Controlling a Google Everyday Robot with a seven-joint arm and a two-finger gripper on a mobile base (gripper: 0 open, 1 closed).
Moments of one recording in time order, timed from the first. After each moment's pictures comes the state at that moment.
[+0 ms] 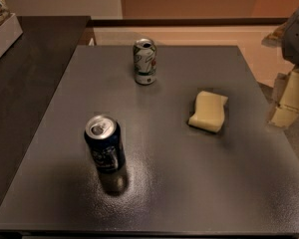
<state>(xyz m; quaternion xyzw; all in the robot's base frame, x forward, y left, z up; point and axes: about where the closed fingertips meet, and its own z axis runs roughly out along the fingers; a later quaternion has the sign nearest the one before) 0.438 -0.217 0.976 -0.60 0.78 -0.03 0.16</state>
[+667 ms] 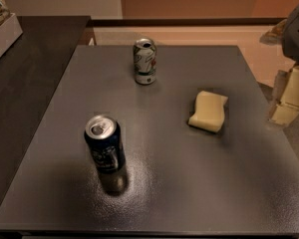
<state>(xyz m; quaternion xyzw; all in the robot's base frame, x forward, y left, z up) 0.439 -0.213 0.980 -0.61 0.77 -0.03 0.17</state>
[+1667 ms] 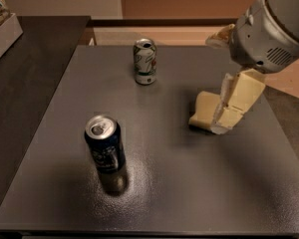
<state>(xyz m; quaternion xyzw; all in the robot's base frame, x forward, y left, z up) 0.442 -0.118 0.975 -0.66 0.71 0.07 0.25</state>
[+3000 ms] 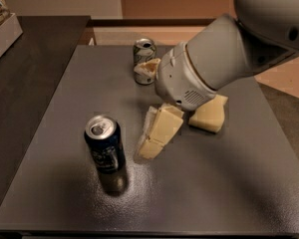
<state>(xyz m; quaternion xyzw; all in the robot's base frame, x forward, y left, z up) 0.414 0.018 0.936 -0.68 0.63 0.20 0.31</state>
